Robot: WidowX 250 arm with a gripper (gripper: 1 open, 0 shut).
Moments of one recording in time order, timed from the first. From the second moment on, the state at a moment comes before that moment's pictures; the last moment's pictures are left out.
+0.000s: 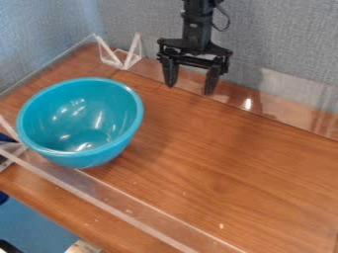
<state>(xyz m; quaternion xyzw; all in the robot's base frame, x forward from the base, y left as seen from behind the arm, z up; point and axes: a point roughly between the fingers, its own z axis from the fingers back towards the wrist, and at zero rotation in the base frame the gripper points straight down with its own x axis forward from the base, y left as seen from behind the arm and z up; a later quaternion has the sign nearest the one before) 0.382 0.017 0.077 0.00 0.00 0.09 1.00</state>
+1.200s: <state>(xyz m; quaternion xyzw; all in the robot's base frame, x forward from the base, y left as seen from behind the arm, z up) 0.385 0.015 0.069 -0.01 0.00 0.11 0.99</state>
